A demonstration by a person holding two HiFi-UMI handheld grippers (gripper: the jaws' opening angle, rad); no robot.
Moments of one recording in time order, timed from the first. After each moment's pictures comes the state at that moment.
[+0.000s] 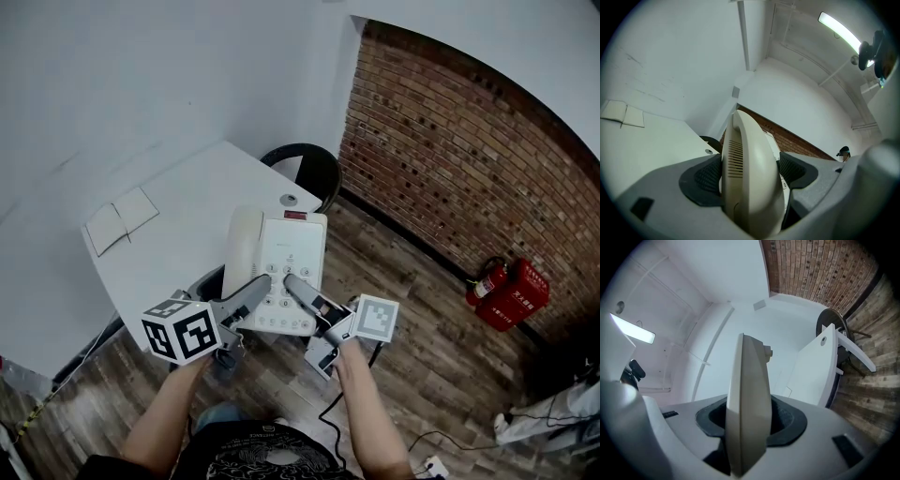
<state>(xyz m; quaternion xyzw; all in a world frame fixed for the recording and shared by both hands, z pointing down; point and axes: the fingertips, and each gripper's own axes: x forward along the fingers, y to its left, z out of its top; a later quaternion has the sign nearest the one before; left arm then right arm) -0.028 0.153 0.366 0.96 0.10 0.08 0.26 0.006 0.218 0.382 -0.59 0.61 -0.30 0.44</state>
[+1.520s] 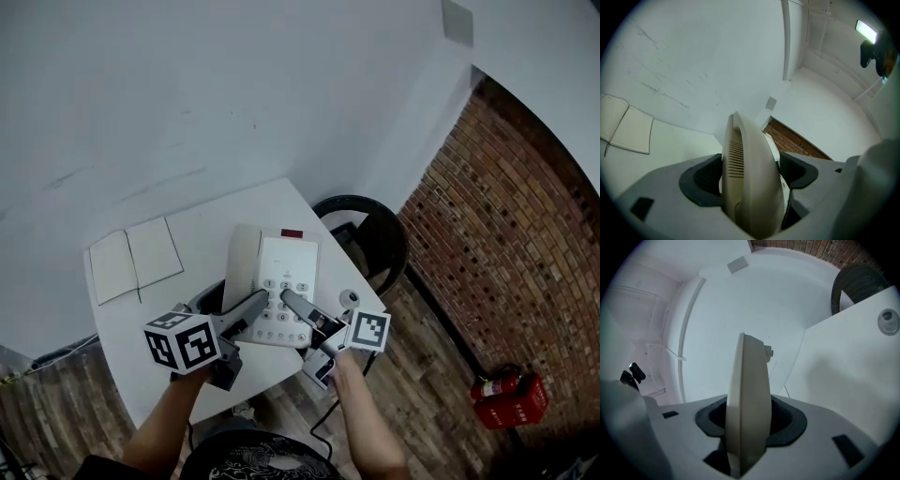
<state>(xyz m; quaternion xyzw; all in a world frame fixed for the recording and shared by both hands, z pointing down) 0.176 -0.162 0.403 0.94 -0.03 0.06 0.34 0.229 -0.109 0.418 -0.51 0.65 -0.41 0.38</state>
